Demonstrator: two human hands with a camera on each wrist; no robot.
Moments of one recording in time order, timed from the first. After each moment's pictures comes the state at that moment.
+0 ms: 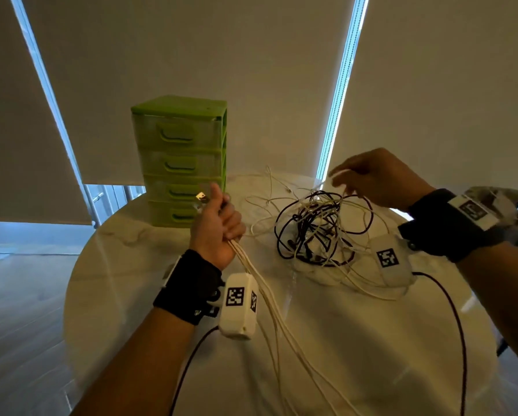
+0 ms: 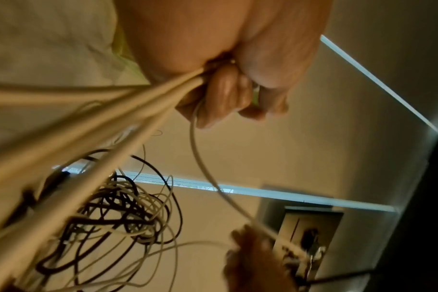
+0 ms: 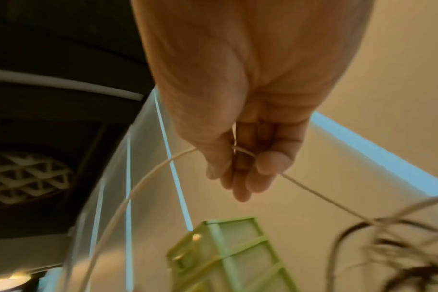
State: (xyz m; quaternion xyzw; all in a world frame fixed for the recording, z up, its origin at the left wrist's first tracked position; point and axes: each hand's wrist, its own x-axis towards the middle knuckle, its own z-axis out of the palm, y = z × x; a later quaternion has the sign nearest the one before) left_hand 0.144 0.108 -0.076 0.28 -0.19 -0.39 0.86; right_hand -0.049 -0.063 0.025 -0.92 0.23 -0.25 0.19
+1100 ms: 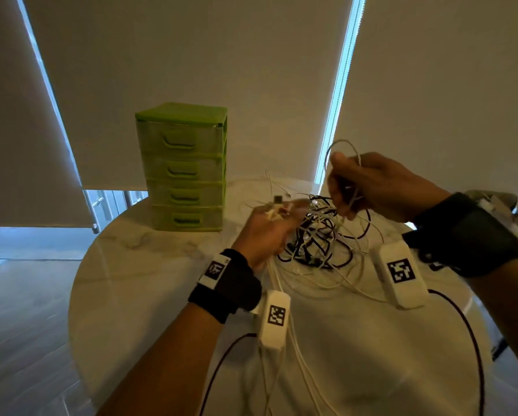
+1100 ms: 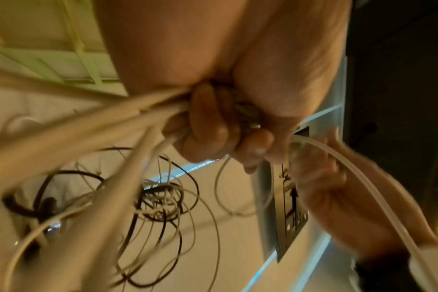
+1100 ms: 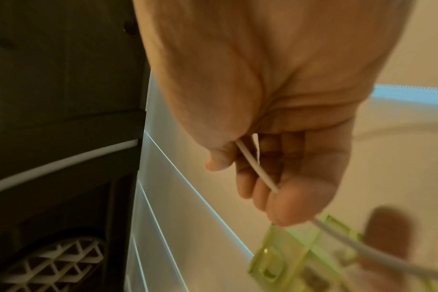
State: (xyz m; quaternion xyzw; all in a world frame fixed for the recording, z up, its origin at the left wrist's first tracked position) left_hand 0.091 0.096 -0.059 0.55 -0.43 -0.33 0.63; right_hand -0.061 -0.009 0.044 -0.86 0.19 -0.18 0.45
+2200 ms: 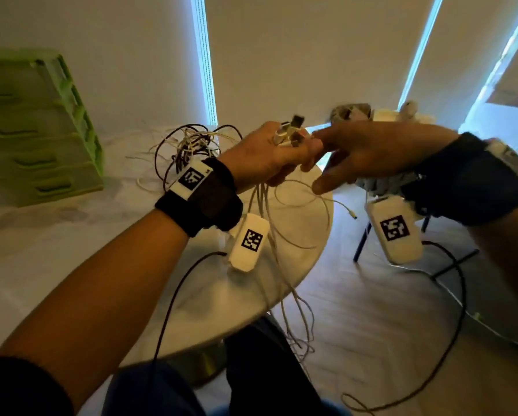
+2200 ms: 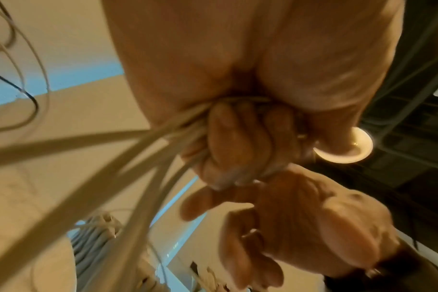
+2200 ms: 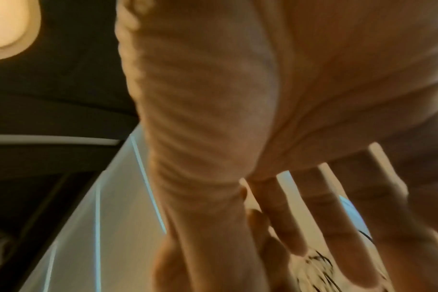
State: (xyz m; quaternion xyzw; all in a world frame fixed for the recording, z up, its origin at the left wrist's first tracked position) left_hand -0.088 0.093 -0.011 0.41 -0.73 -0.38 0.39; right_hand -0.267 0.057 0.032 -0.89 0.37 -0.02 0.24
